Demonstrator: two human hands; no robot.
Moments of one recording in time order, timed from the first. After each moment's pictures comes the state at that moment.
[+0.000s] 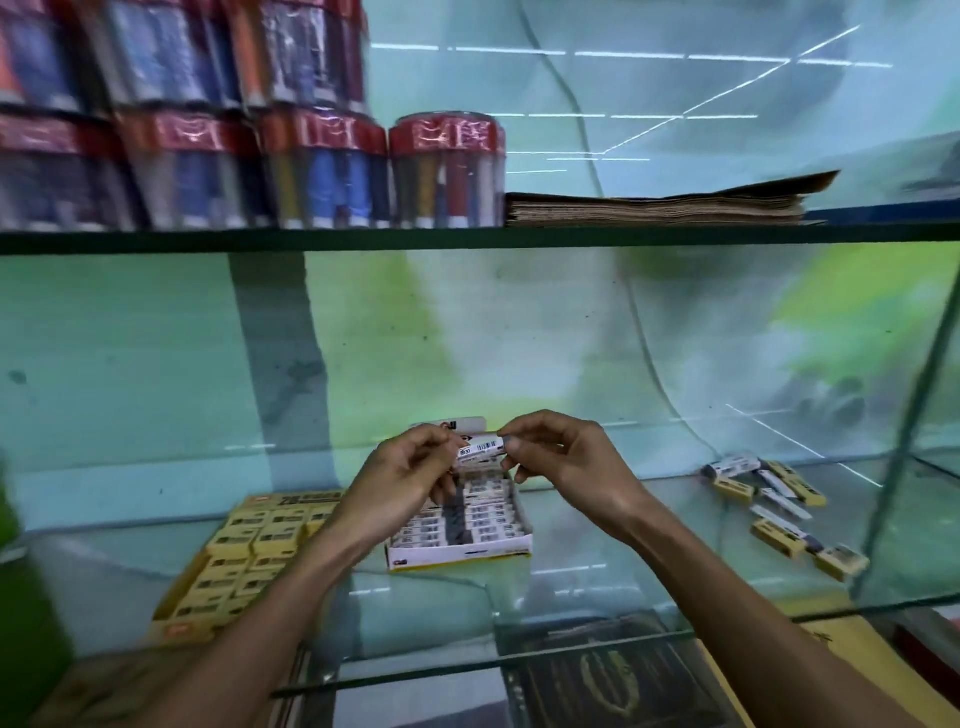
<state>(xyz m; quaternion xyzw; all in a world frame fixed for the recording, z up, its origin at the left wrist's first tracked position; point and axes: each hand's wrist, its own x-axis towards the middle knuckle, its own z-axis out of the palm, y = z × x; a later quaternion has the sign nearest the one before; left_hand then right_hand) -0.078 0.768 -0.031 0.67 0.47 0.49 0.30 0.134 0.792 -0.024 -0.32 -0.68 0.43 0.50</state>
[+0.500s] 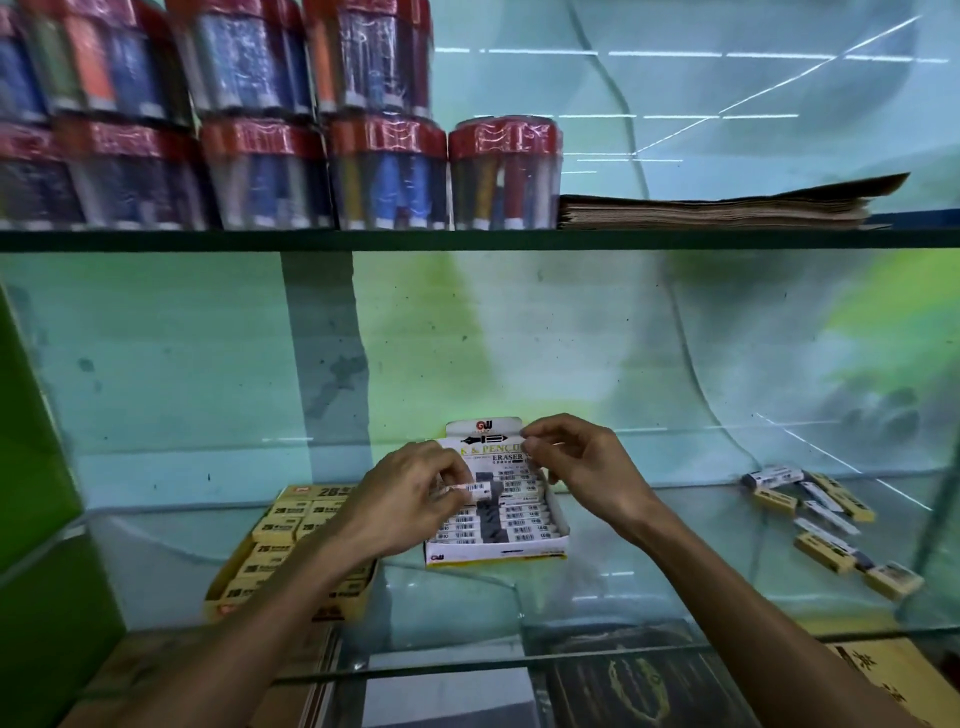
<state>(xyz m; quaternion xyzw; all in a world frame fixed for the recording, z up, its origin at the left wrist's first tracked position) -0.112 0.763 -0.038 0.81 0.50 0.31 -0.01 0.116 0.803 -0.030 -0.38 -0.69 0.38 0.49</state>
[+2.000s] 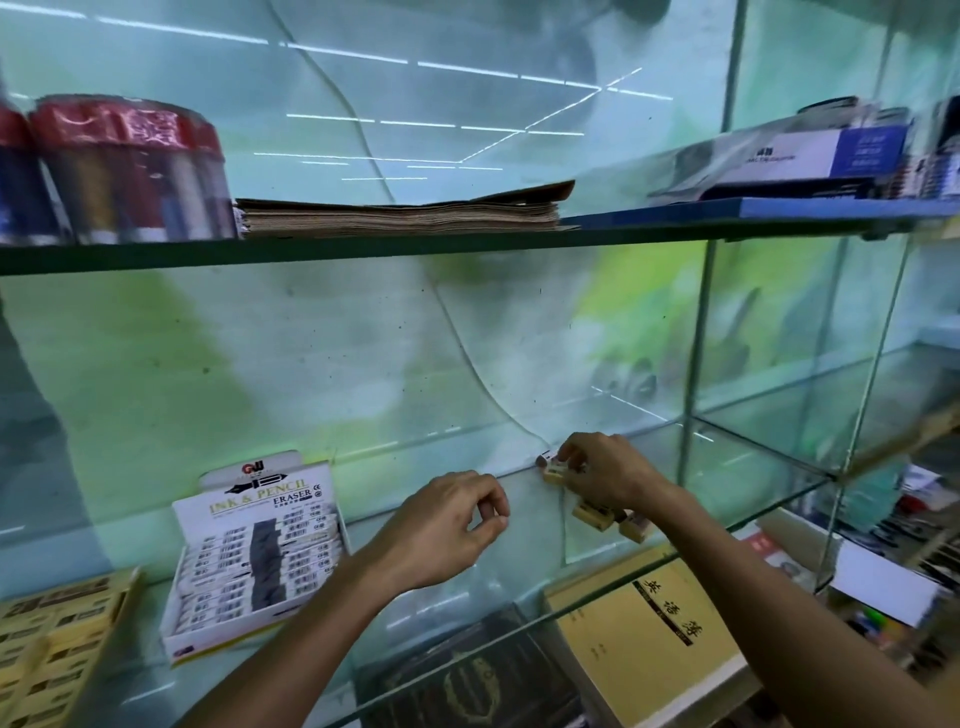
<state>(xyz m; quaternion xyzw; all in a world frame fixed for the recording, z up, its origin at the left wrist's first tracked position) 0.099 0.802 -0.053 0.90 0.34 0.24 0.09 0.352 0.820 -0.053 -0.69 -0.69 0.03 0.21</state>
